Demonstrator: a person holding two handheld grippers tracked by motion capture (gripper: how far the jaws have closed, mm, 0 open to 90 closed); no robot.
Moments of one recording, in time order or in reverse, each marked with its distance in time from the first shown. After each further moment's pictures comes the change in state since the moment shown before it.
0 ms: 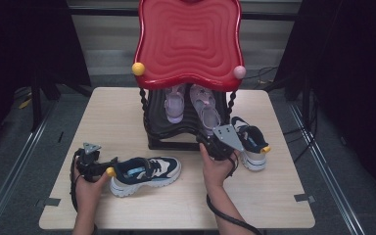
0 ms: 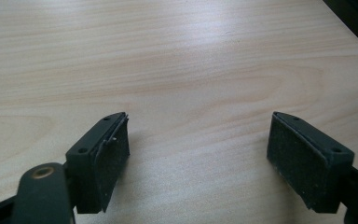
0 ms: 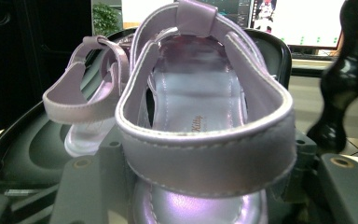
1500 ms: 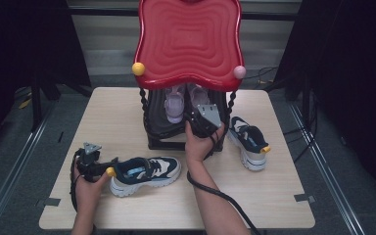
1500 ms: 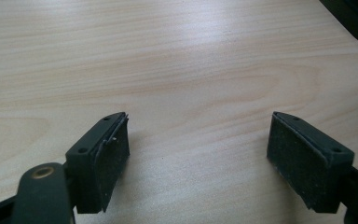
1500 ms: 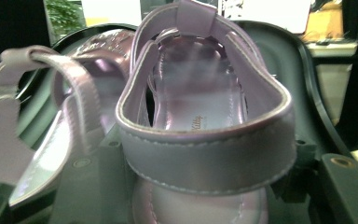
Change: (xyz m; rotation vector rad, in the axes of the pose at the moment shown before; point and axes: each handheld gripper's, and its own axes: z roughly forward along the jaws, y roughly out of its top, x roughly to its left) left arm -0.001 0.000 0.000 -0.003 -0.007 0.004; right arm 0.026 0.006 0.074 0.037 -0.145 0.056
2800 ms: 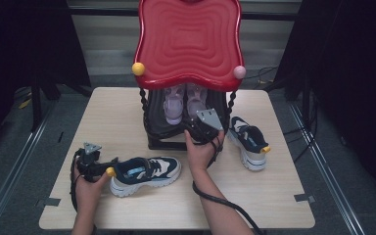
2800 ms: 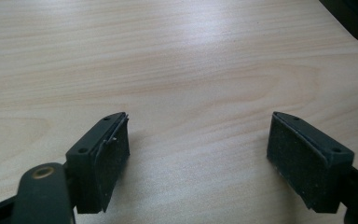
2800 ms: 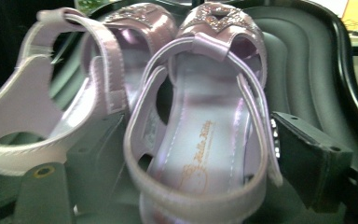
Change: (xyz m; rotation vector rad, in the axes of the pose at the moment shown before) left arm 0.000 0.000 0.000 0.000 0.000 0.001; right arm -0.004 -0.007 -0.015 0.066 0.114 -0.042
